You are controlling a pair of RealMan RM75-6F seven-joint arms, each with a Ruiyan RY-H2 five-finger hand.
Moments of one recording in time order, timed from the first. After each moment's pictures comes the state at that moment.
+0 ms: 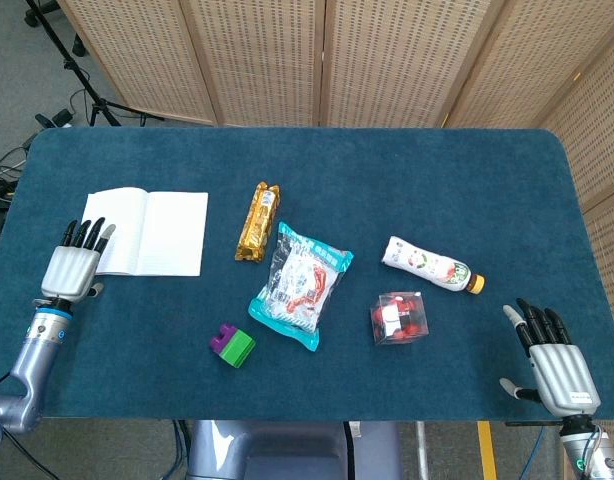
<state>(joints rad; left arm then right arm) -0.49 -1.57 -0.12 -0.83 1.38 1.06 0.10 0.09 -1.08 0.00 -1.75 -1.52 1.39 -0.13</state>
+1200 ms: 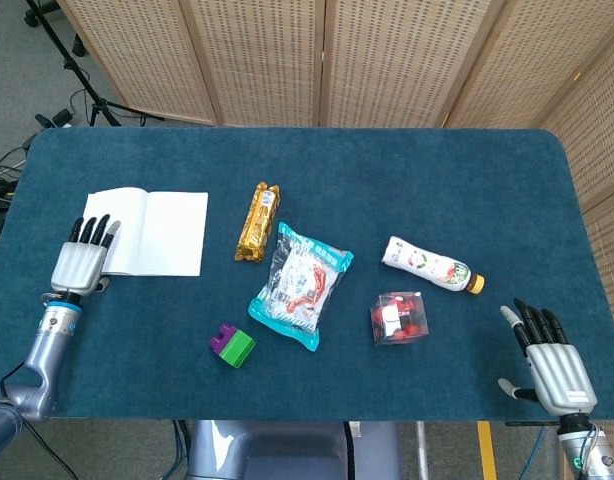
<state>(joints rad) -0.53 -1.66 -0.12 -0.69 1.35 1.01 0.08 0.09 -1.09 -0.01 -1.74 -1.51 1.38 -0.14</state>
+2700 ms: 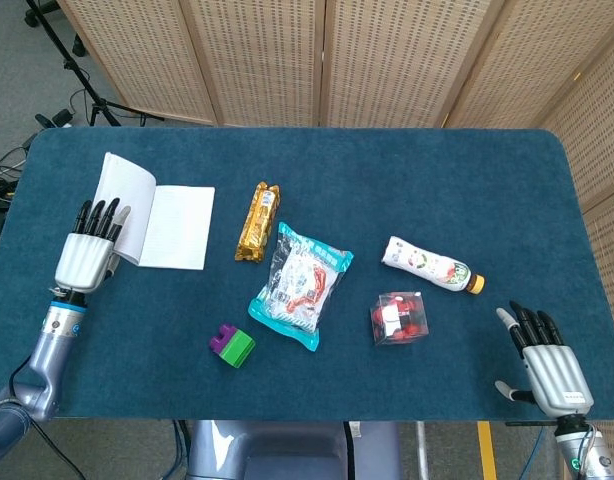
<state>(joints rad) -0.53 -1.72 -0.11 -0.60 1.46 1.29 -0.03 0.10 -1.08 -0.01 -1.74 -1.52 1.37 -0.13</state>
